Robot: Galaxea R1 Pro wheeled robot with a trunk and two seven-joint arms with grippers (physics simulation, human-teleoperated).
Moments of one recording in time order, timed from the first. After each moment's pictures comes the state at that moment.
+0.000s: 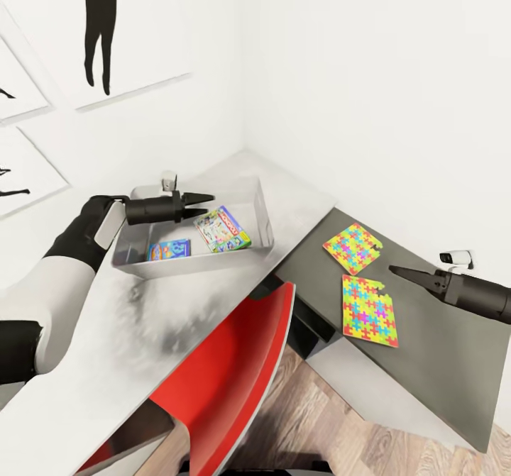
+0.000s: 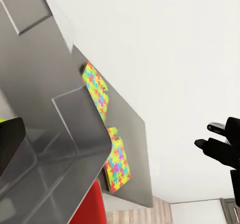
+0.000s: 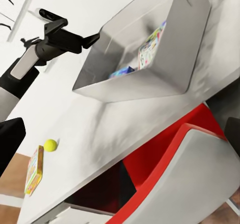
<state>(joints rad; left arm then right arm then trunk) -1.29 0.20 -0.11 -0.69 0.46 0.95 -1.04 -0.48 -0.50 -0.33 -1.61 -0.67 1.04 1.07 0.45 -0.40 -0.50</state>
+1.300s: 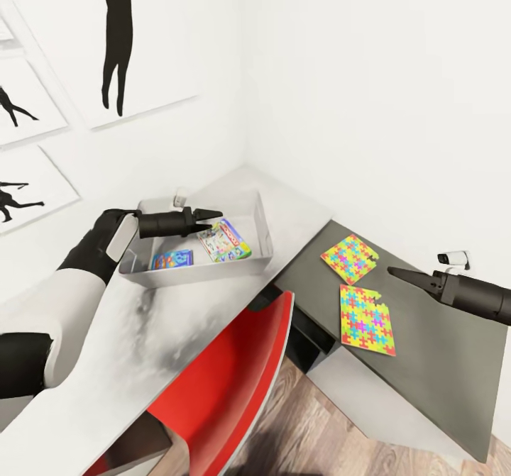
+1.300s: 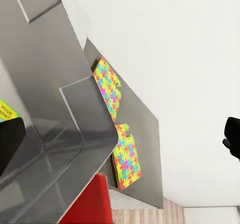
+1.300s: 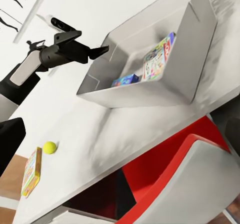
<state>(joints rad) -1.23 0.16 -0.10 -0.69 0.47 0.95 -0.91 -0.48 -0.50 -0.32 -1.61 -0.66 1.04 1.05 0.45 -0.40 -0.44</state>
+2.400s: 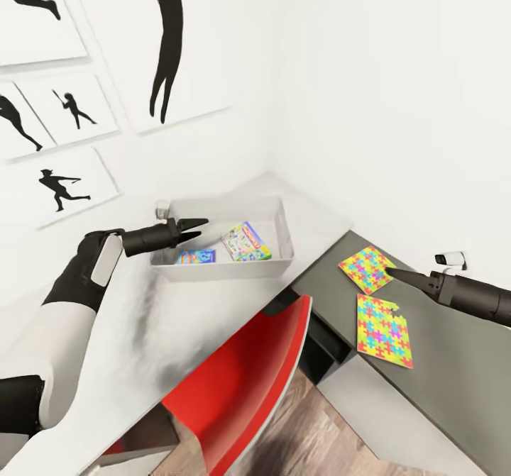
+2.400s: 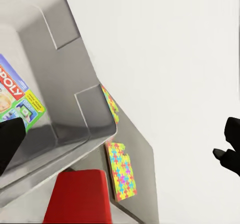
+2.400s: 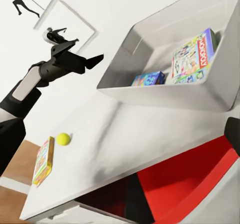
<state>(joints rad) -1.06 0.17 0.06 -0.88 0.48 0.95 -0.91 -0.48 -0.49 -0.31 -1.61 -0.66 1.04 1.05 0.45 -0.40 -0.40</state>
